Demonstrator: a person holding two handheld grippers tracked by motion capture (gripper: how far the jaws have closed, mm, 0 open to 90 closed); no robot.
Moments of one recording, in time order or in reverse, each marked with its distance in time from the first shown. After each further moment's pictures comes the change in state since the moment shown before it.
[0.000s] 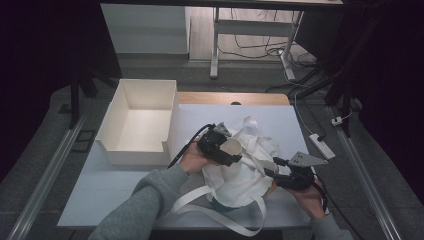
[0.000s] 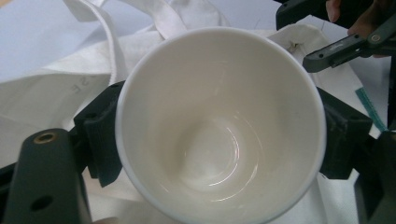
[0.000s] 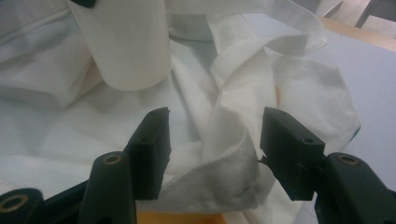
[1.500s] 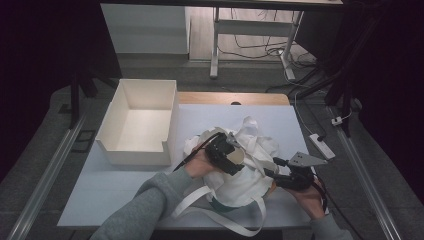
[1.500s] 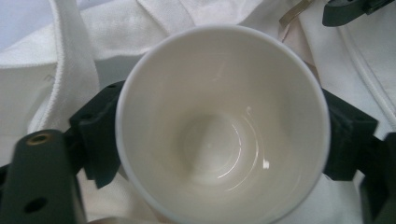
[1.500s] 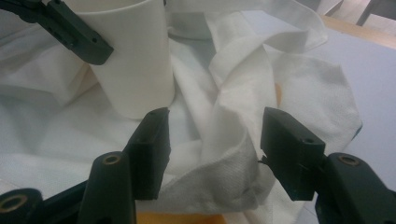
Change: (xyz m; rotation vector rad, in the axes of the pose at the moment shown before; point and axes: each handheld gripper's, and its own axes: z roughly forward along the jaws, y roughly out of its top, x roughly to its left) left arm -0.015 -0.003 0.025 0.126 0.058 0.120; right arm 0.000 -0.001 0.001 0.004 0.001 -0.001
